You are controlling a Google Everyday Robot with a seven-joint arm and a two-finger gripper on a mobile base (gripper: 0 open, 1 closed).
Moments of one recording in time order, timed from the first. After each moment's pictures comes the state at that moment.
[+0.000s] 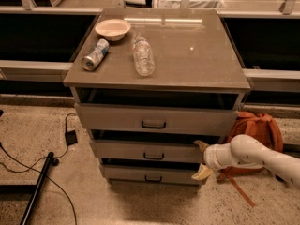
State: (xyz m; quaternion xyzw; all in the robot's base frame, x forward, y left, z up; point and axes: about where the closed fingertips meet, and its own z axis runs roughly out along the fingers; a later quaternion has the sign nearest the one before) arm 0.568 -0.206 0.429 -0.64 0.69 0.10 0.32
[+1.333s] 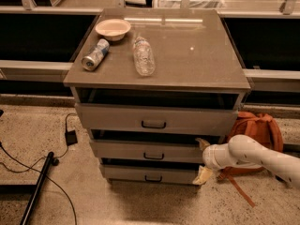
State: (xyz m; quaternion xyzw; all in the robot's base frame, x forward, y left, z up) arm 0.569 -0.203 0.428 -0.63 0.70 0.09 0.31
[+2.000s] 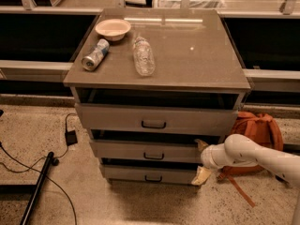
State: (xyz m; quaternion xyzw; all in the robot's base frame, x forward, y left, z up) arm 0.571 -0.204 0.413 -0.63 0.71 0.09 0.29
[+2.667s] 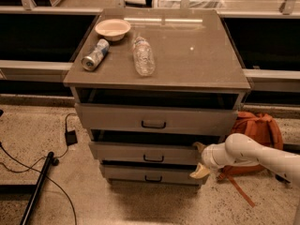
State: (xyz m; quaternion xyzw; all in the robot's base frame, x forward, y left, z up) arm 0.570 -0.200 0.419 -0.63 0.71 0.09 0.29
